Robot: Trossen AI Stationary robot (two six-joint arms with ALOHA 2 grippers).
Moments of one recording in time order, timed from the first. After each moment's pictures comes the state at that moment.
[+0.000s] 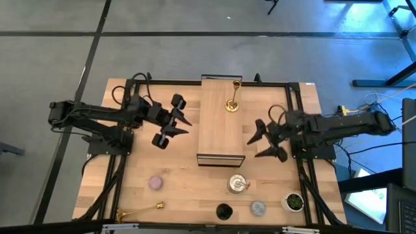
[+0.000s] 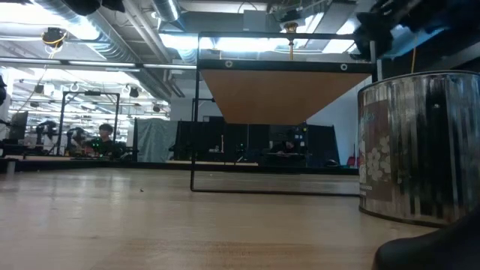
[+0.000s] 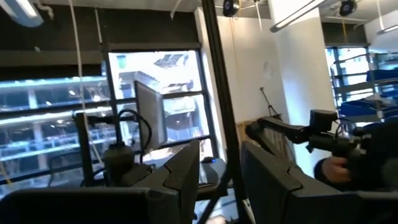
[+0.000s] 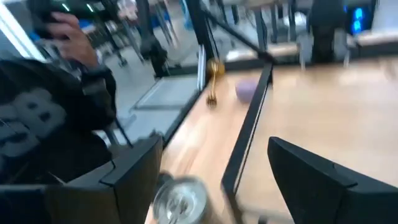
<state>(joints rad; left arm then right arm) 0.10 1.15 0.68 0.93 0.50 -0.04 0.09 0.77 0.47 0.07 -0.41 0.22</state>
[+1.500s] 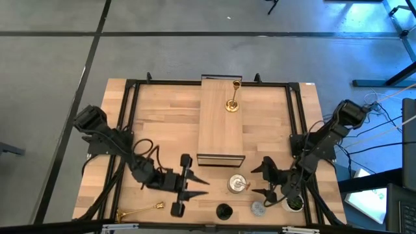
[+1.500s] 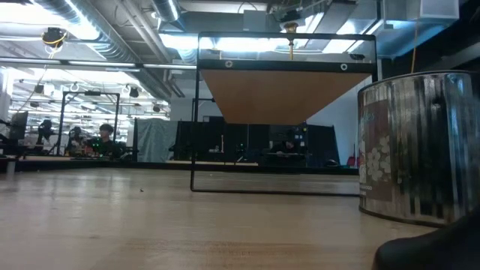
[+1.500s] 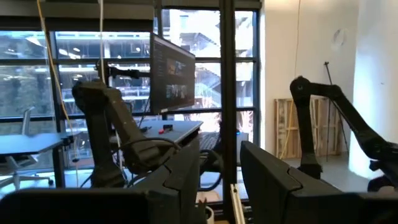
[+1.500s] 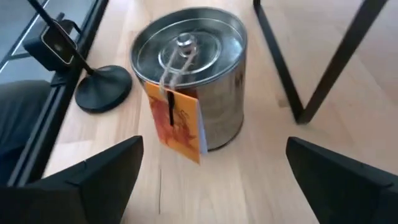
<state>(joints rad) -0.66 1.63 1.04 0.92 -0.54 0.17 0.94 1.40 0.47 0.12 0.66 0.81</state>
